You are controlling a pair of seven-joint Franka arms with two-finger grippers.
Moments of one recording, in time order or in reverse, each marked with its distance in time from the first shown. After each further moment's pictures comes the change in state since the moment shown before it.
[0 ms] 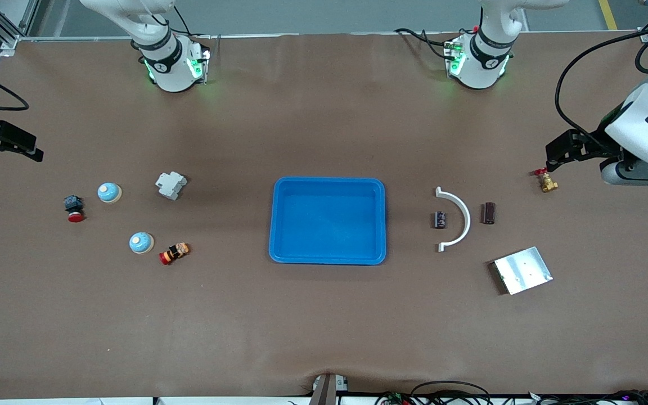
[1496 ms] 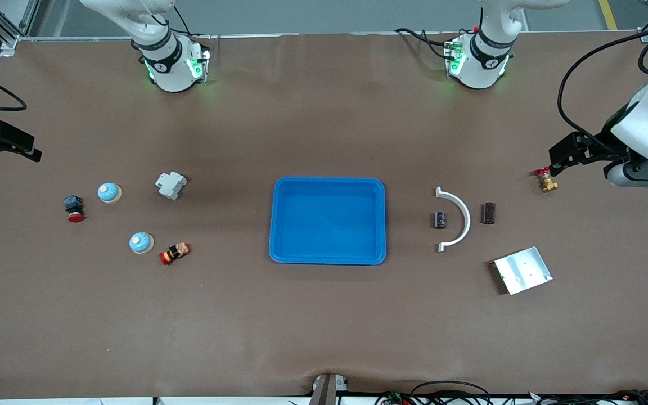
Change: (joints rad) left arm 0.001 0.000 0.004 0.002 0.000 0.032 0.000; right arm -0.002 0.000 -0.006 0.000 0.000 0.001 0.000
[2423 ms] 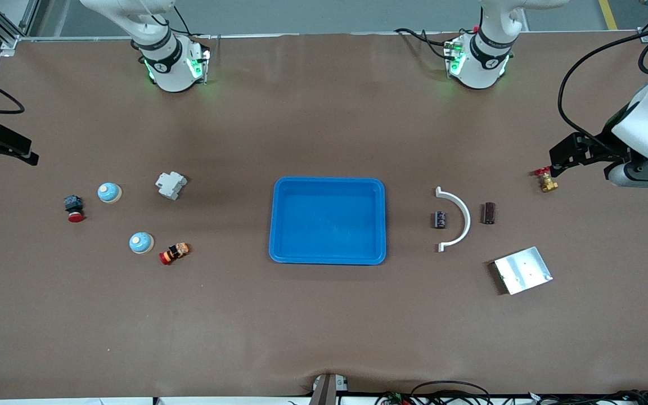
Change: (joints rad) left arm 0.000 0.000 0.000 0.000 0.000 0.012 0.000; right arm -0.002 0.005 -0.004 0.000 -0.001 0.038 0.000
